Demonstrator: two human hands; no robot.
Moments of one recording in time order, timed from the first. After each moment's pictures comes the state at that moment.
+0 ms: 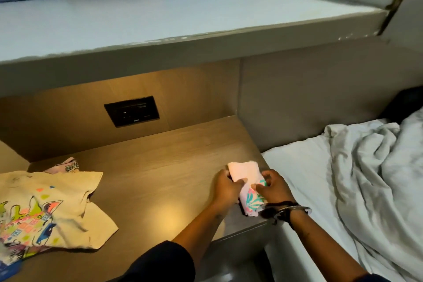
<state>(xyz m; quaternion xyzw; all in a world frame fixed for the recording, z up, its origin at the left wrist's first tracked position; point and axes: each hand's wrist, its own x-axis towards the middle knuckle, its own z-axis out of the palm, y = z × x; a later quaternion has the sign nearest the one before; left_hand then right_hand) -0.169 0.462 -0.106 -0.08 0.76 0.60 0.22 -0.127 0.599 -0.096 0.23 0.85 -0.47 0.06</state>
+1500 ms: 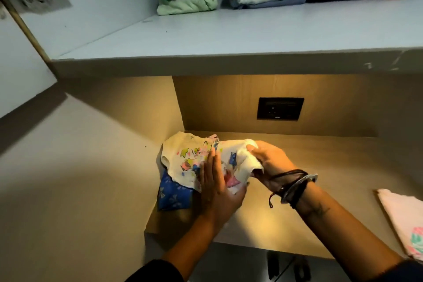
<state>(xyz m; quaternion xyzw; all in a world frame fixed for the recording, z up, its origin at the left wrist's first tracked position) -0.104 0.081 -0.063 -0.03 0.91 0.27 -0.30 -0.160 0.210 0.038 0.02 0.61 -0.77 0.19</state>
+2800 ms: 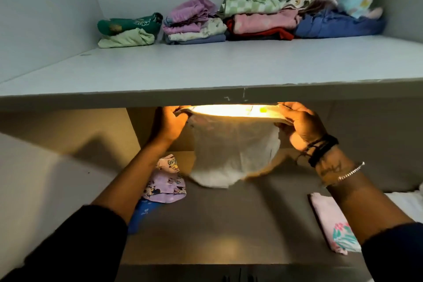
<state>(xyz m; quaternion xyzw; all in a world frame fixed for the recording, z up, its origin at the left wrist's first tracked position) -0.222 0.105 0.123 0.01 0.85 0.43 -0.29 -0.226 0.404 0.126 0.00 0.58 -0.81 -0.05</state>
